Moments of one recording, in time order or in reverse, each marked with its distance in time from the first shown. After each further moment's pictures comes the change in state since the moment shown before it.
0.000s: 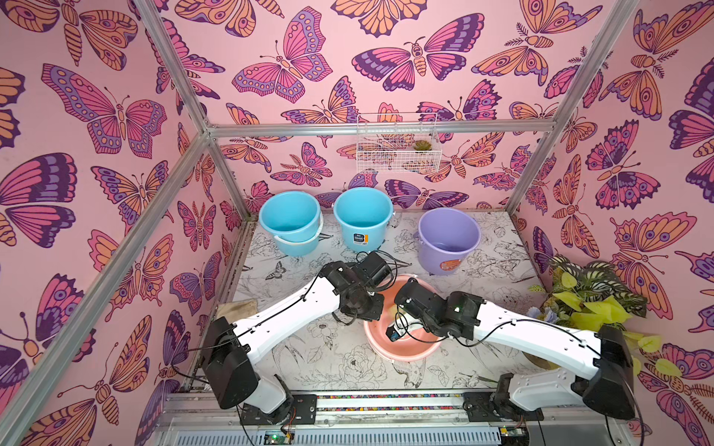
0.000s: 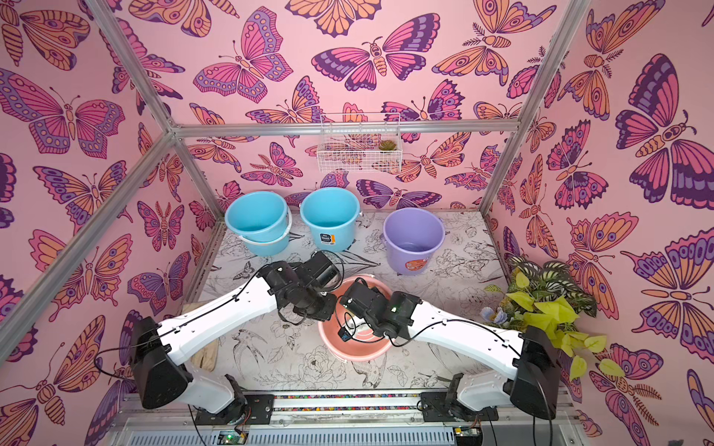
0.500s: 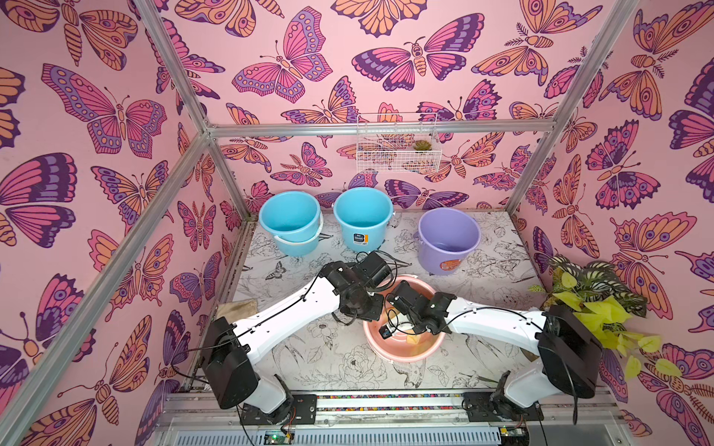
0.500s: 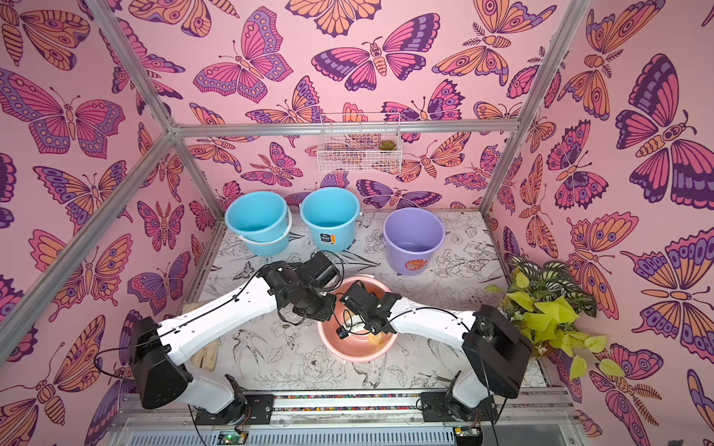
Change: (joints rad) left arm 0.000 0.000 0.000 -0.003 -0.001 -0.001; right arm -0.103 0.201 -0.121 0.248 -0.113 0.069
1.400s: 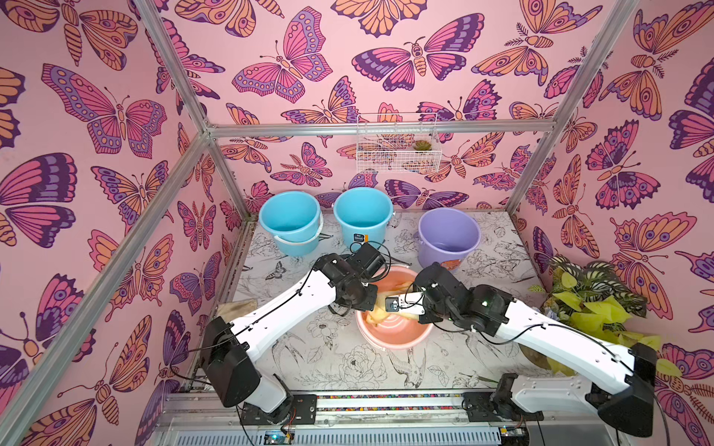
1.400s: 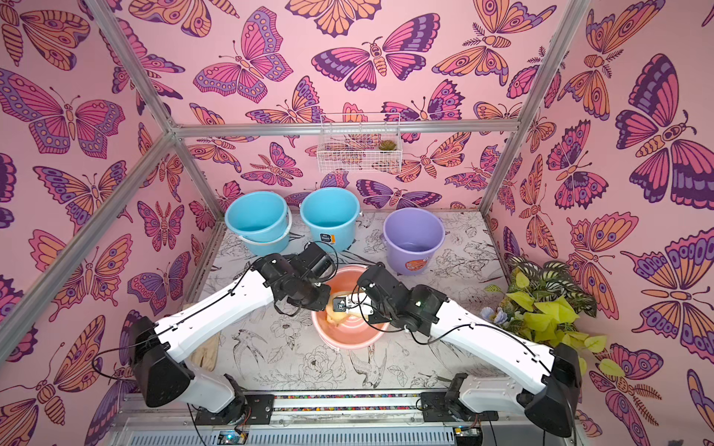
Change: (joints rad) left arm 0.075 0.015 0.051 -0.030 -0.076 0.061; right arm 0.013 -0.361 0.201 -0.252 -0.164 0.479
